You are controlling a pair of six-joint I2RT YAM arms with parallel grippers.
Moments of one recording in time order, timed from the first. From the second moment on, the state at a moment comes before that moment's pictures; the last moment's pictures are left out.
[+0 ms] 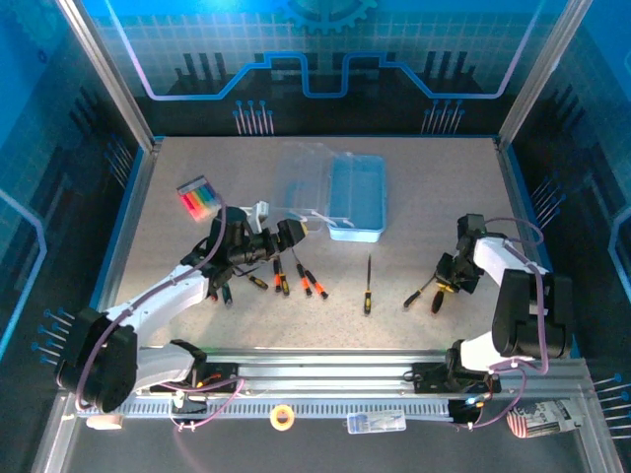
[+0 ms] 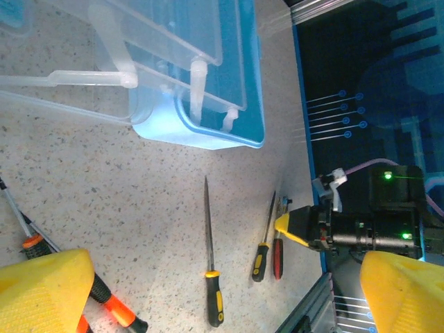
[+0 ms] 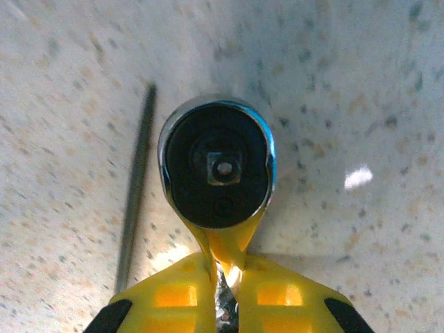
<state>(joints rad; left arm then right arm) -0.39 1.21 0.63 0.08 0.47 -0.91 -0.13 1.45 0.74 -0.74 -0.07 0.45</state>
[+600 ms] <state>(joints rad) -0.39 1.26 0.66 0.02 0.43 -0.88 -0.02 1.33 0.79 -0.67 -0.05 0.44</state>
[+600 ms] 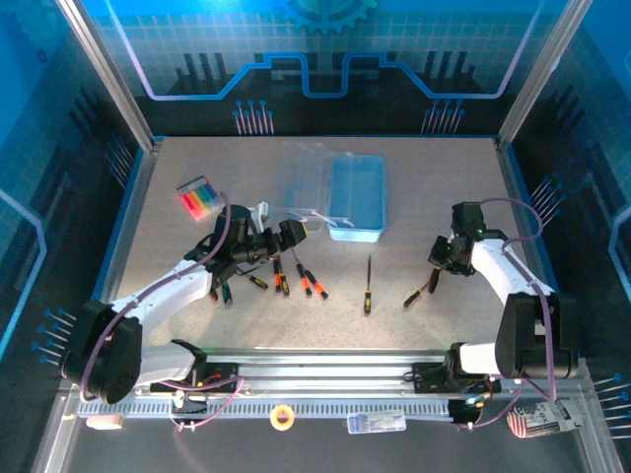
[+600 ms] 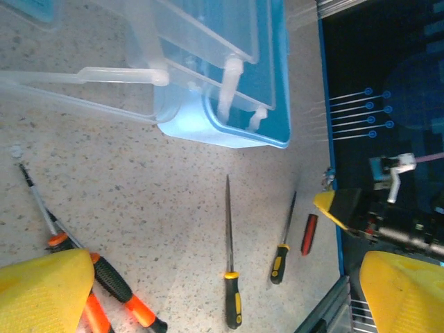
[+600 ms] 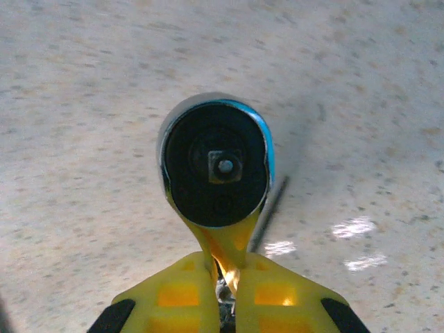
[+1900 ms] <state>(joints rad) -0.36 0.88 0.50 -0.19 0.20 -0.90 0.31 2.26 1.84 -0.67 -0.21 0.48</state>
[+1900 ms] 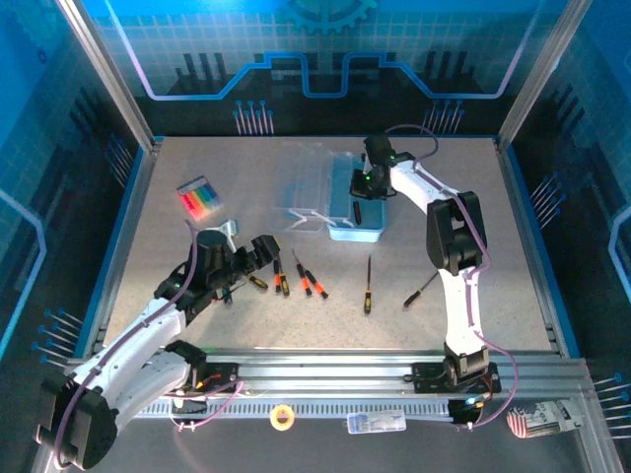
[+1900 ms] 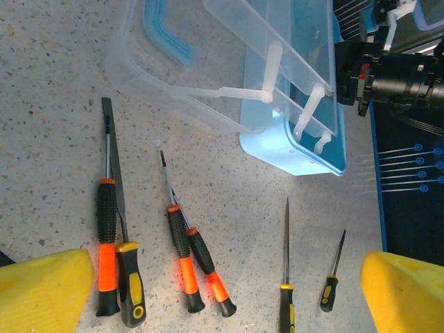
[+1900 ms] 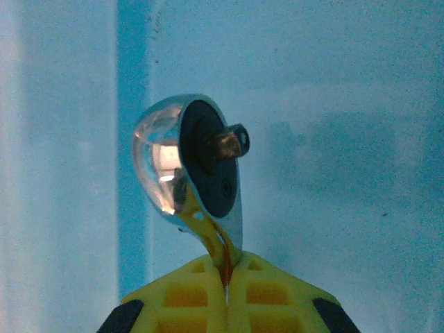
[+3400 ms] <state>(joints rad) -0.36 0.96 0.60 -0.32 0.10 -0.90 0.26 2.17 1.82 -0.71 -0.22 0.50</state>
